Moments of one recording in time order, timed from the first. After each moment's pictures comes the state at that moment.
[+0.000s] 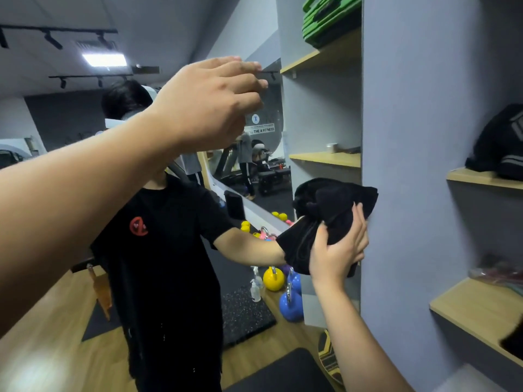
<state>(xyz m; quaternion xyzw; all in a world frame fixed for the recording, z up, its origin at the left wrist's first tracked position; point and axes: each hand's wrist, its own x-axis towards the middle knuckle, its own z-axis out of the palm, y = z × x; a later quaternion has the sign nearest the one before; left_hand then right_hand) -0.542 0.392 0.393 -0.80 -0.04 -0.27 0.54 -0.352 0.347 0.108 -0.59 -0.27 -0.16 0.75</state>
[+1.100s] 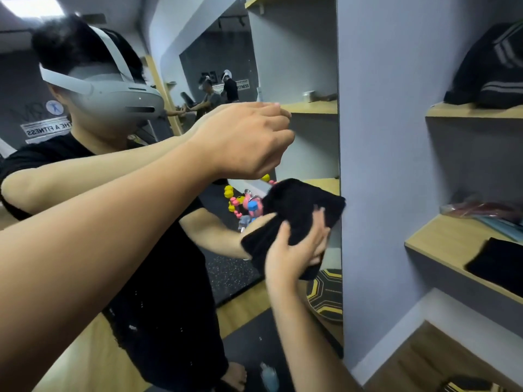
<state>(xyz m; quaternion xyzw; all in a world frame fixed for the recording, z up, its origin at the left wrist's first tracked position) -0.460 0.398 0.273 -0.88 0.09 -0.18 0.43 -0.422 0.345 0.036 -0.60 -0.13 -0.04 0.78</state>
